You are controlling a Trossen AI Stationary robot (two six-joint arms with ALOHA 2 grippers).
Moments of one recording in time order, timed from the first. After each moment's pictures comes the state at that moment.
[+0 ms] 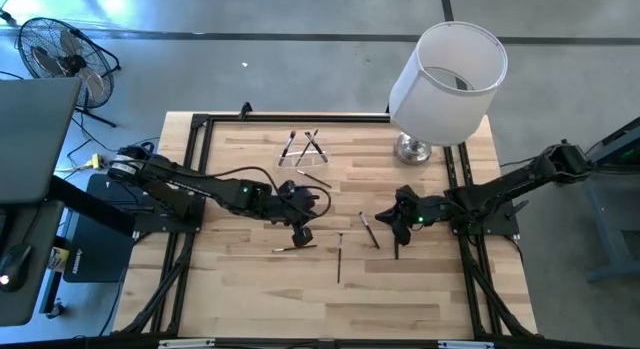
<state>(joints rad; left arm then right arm) -0.21 1.52 1.12 -0.37 -0.27 -0.49 0.29 0.99 0.35 0.13 0.29 0.83</state>
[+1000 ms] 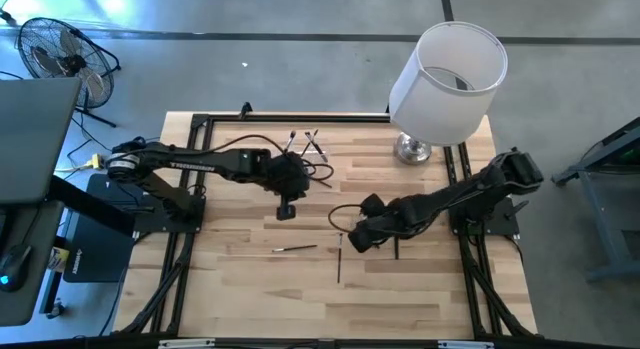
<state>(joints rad) 0.08 1.48 1.12 -0.56 0.04 0.08 0.30 1.62 1.10 -0.75 0.29 1.23</state>
